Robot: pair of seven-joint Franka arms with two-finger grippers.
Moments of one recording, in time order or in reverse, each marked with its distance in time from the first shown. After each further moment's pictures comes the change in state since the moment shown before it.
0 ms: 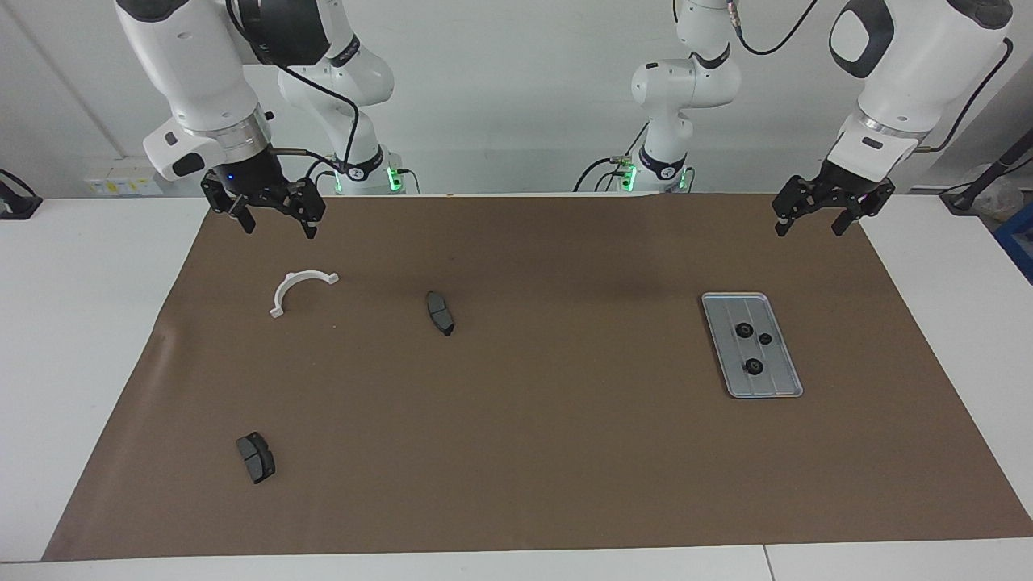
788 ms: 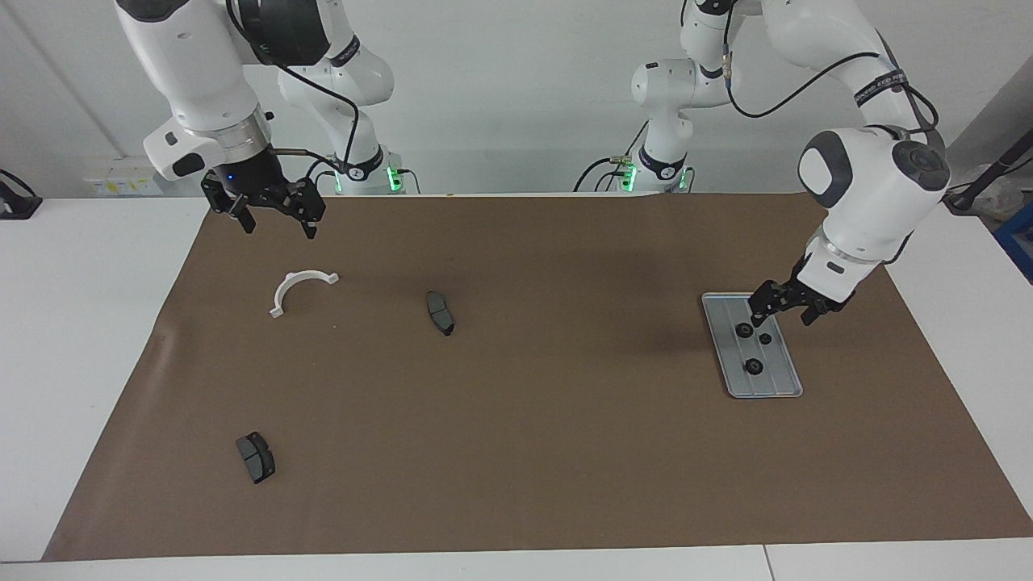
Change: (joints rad) left arm 0.009 0.277 0.004 -0.056 -0.051 0.334 0.000; right arm 0.000 0.000 0.000 0.000 0.000 0.000 0.000
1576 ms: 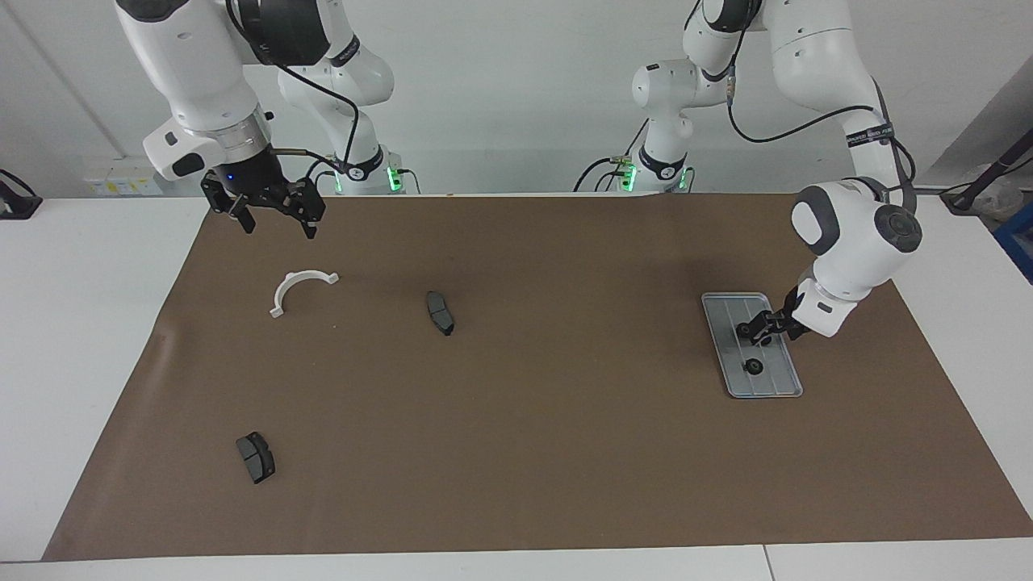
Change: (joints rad) left arm 0.074 0.060 0.004 -0.157 0.000 0.145 0.003; right arm 0.000 0.000 0.000 0.000 0.000 0.000 0.000
